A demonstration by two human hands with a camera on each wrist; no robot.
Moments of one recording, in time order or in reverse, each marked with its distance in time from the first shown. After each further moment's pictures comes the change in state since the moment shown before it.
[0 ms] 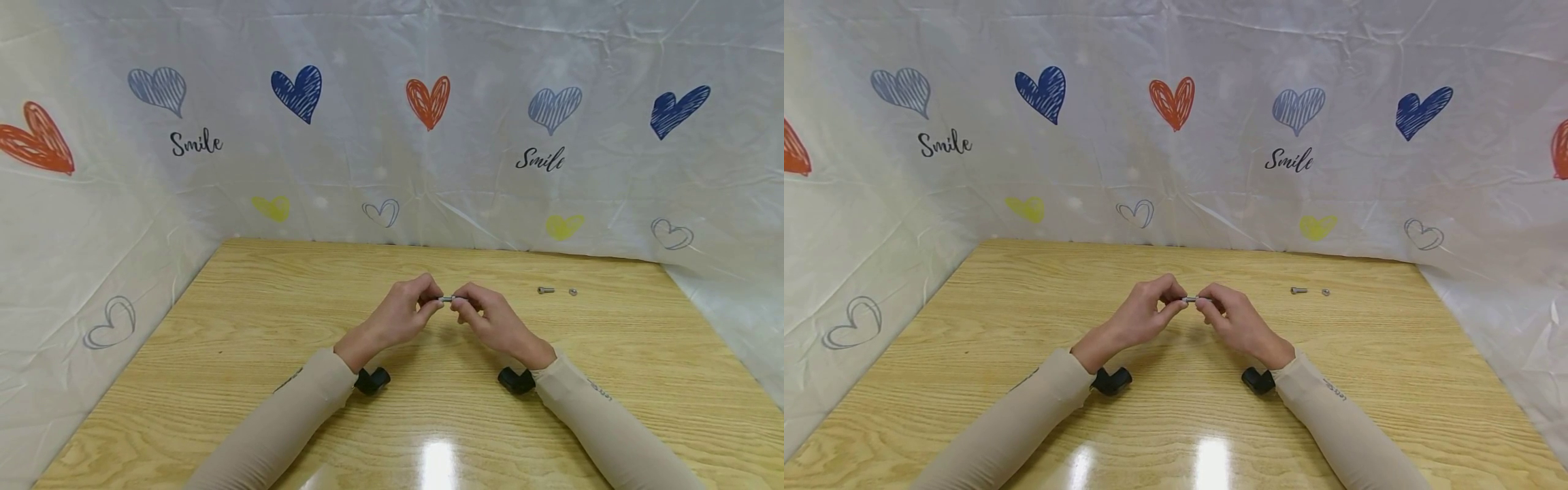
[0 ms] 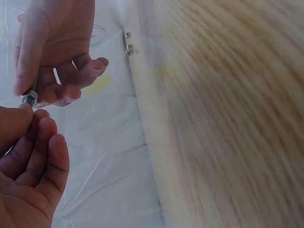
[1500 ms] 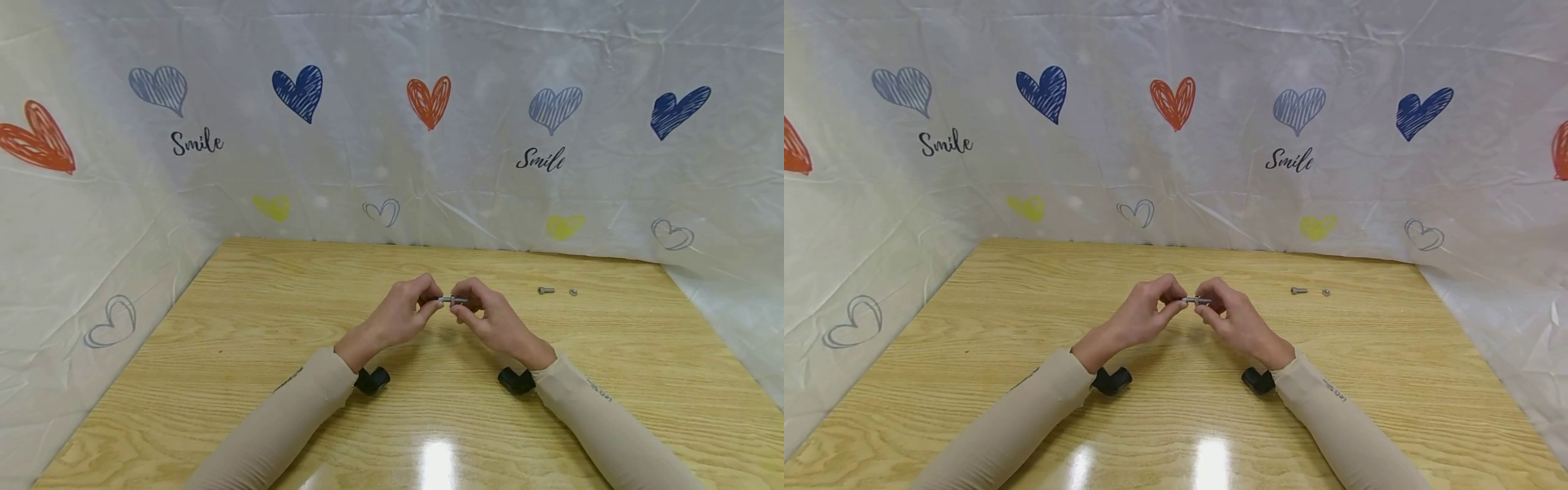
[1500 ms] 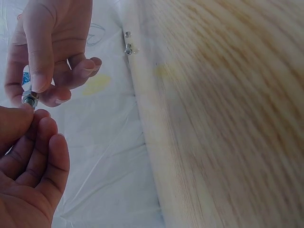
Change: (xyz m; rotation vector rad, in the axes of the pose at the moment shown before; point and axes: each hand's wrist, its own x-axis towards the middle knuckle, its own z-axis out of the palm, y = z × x) left_hand -0.001 -0.001 0.000 -0.003 -0.017 -0.009; right_hand 0.000 0.007 0.001 0.036 0.001 -0.063
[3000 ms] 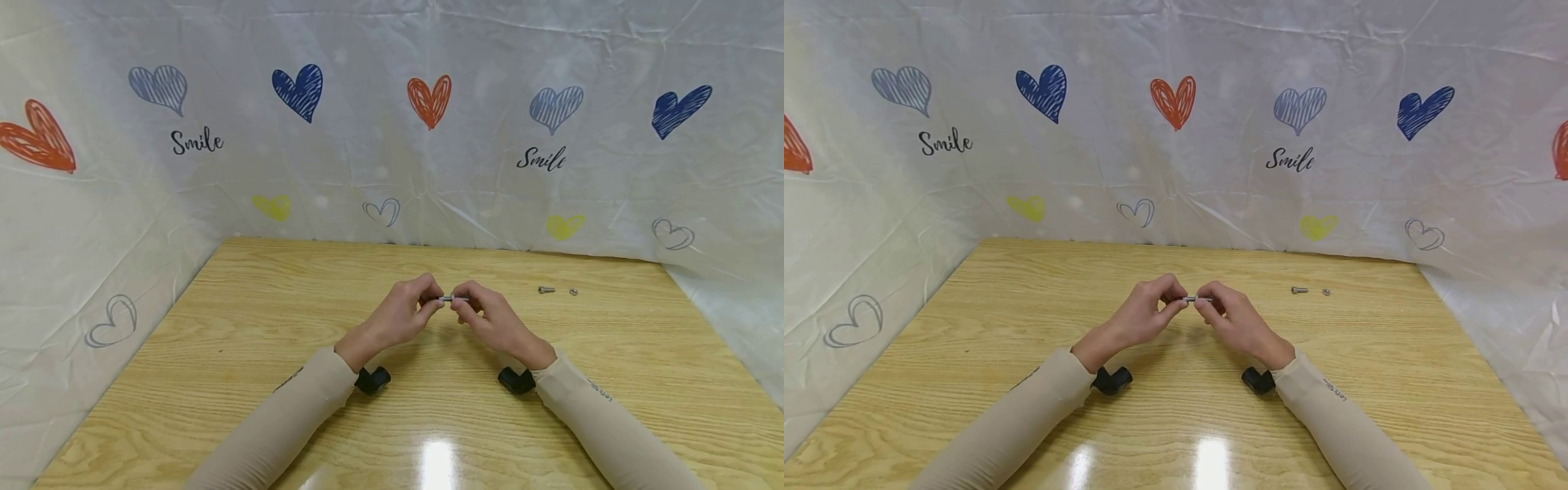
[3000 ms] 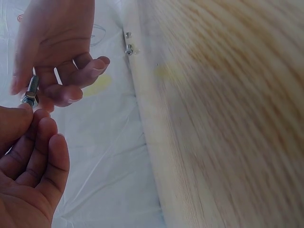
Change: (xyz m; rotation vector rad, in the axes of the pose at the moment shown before) left_hand 0.000 0.002 0.000 -0.006 0.007 0.004; right_hand 0.000 -0.004 0.001 -0.067 -0.006 0.098
